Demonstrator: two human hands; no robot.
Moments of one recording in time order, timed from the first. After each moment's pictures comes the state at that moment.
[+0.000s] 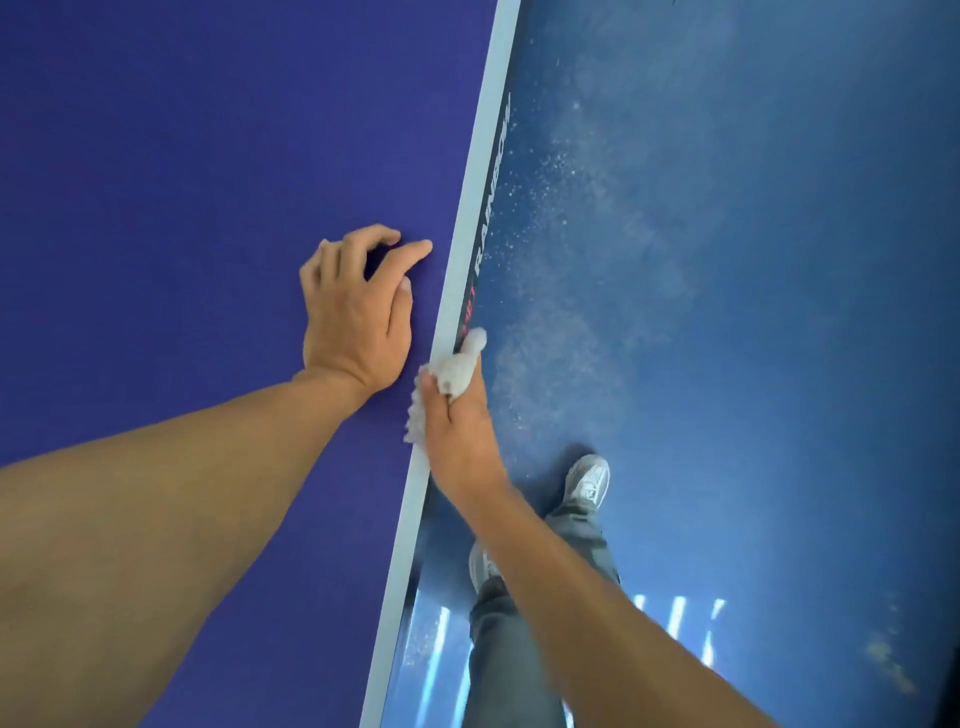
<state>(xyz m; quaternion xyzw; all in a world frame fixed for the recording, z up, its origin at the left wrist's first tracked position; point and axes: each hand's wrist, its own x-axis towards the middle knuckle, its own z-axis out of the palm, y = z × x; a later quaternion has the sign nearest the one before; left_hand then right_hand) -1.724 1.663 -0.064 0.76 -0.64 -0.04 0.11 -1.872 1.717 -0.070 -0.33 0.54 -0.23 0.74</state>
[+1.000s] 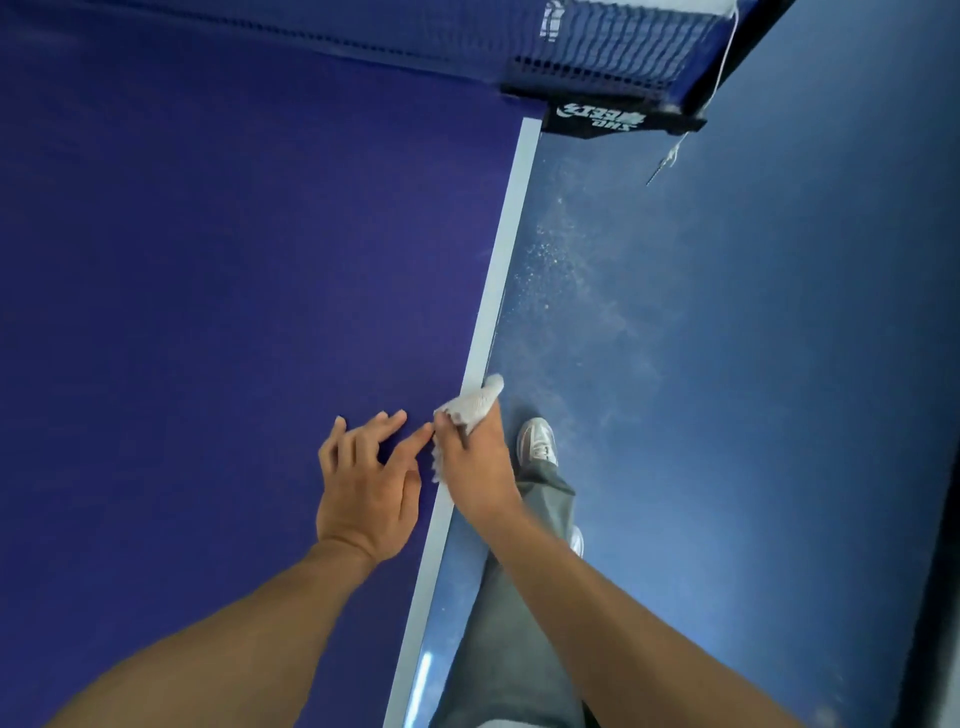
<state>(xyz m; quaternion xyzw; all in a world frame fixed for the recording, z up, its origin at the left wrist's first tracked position) -1.724 1.659 -0.063 0.77 -0.63 -0.11 0.04 -1.848 1.564 -0.045 -0.37 0.61 -0.12 0.69</state>
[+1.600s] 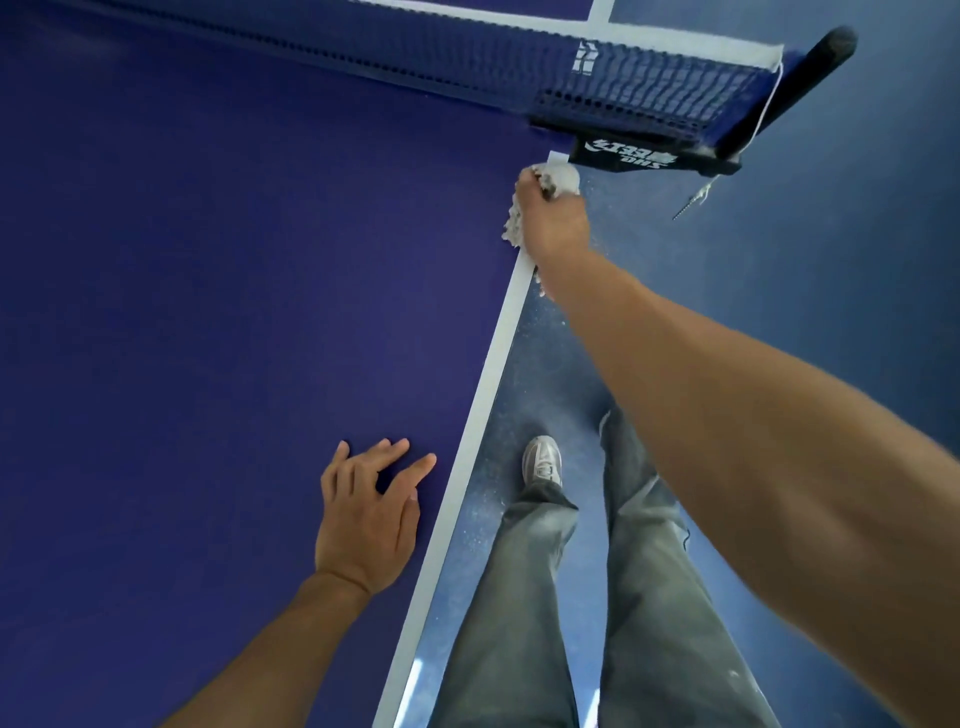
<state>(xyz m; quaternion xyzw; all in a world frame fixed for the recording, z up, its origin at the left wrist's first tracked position) -1.727 1.655 -0.065 0.77 -0.62 -0.09 0.08 -1.795 1.287 -0.061 -0.40 0.66 -0.19 0.61</state>
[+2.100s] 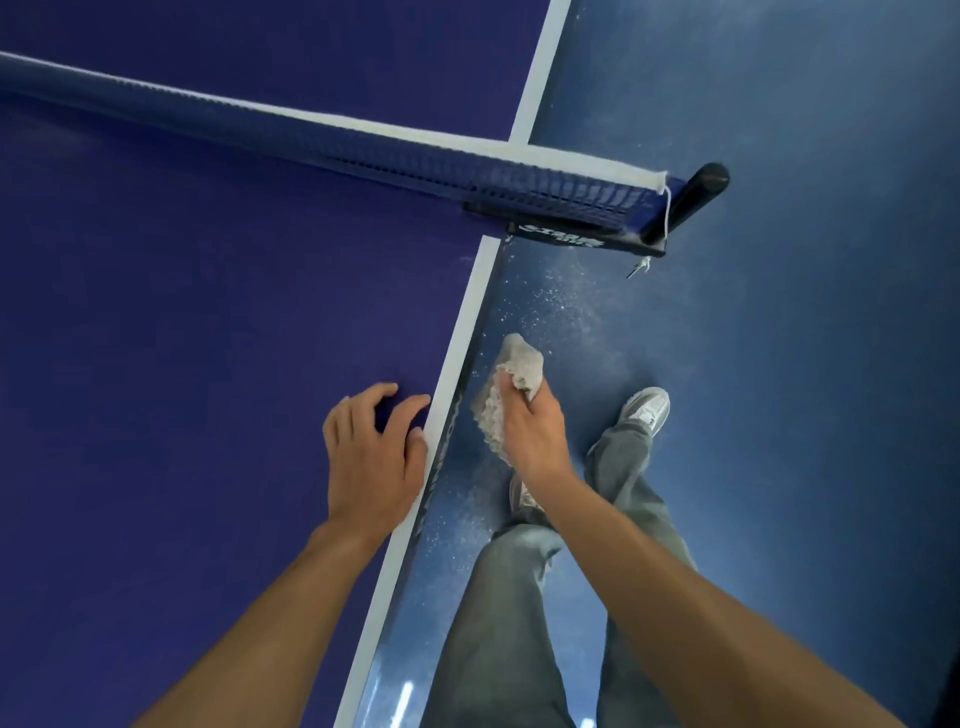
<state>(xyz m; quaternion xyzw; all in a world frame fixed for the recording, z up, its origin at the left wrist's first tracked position) -1.751 1.489 -0.045 0.83 -0.54 -0.09 0.08 -1.900 1.376 -0.071 -0.35 0.61 -0.15 0.69</state>
